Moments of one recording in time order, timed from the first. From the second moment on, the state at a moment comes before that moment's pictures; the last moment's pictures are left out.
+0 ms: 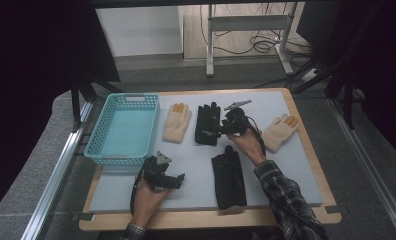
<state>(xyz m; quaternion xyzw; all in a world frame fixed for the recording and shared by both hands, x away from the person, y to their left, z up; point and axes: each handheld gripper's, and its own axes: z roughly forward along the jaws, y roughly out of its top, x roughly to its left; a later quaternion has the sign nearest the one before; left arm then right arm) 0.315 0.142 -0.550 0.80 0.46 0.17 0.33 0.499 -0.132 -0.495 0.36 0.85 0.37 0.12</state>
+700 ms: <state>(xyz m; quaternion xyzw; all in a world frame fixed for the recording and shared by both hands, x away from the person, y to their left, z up) 0.315 0.142 -0.550 0.80 0.46 0.16 0.34 0.546 -0.088 -0.525 0.37 0.85 0.34 0.13</state>
